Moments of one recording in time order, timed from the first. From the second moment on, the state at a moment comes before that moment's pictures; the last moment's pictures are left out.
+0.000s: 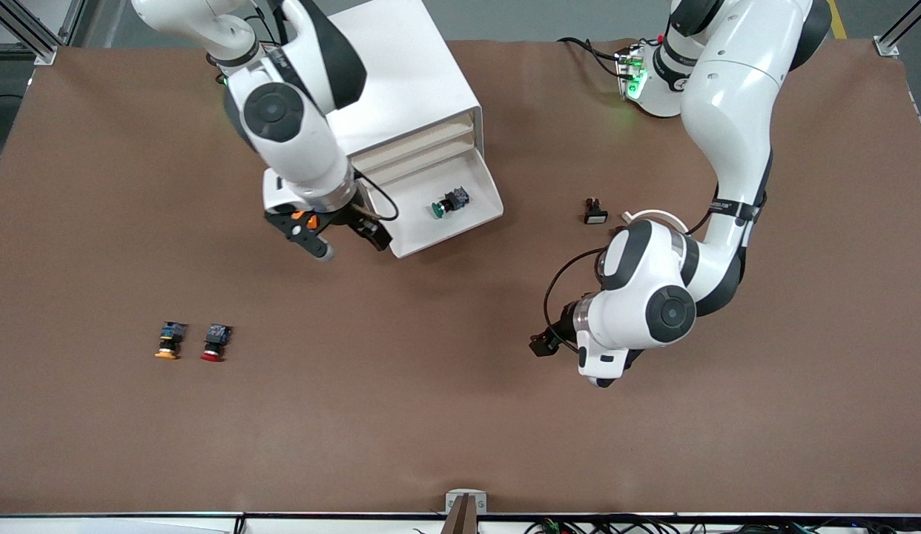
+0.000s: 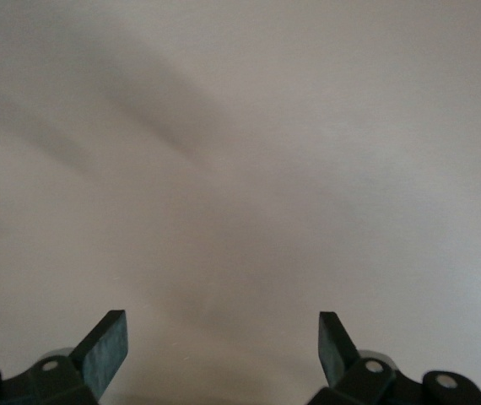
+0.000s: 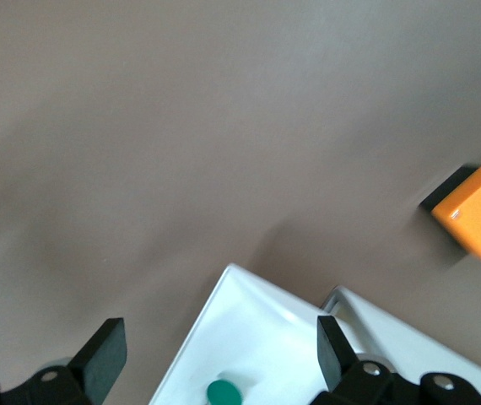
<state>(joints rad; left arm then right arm) -0.33 0.80 -0.15 -1.20 -0.22 1.98 -1.03 0.57 0.20 0.04 -1.84 0.07 2.08 1.25</state>
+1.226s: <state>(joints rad) -0.39 0.77 -0.15 -1.20 -0.06 2.00 -1.04 0.84 0.41 0.03 -1.87 0.06 2.26 1.59</state>
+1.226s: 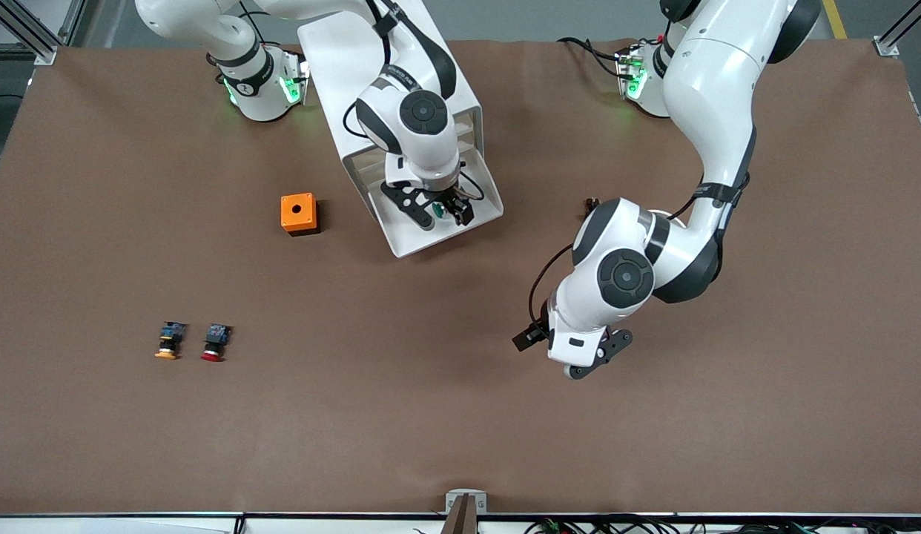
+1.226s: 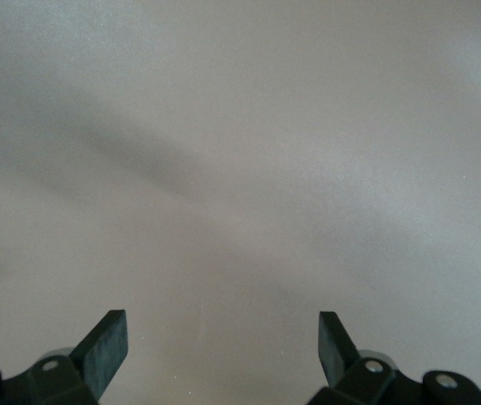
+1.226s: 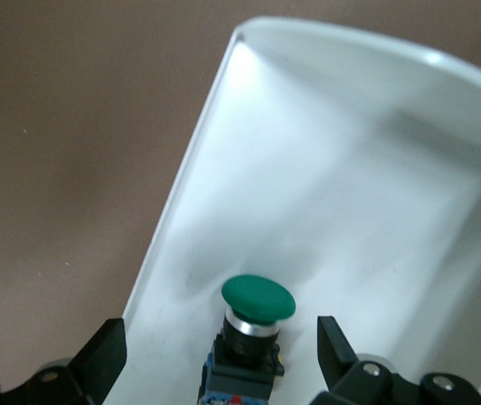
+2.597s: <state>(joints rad) -0.37 0.76 -0.14 -1.22 0.02 2.00 -1.04 0.89 0.44 0.03 -1.87 0.06 2.27 1.66</state>
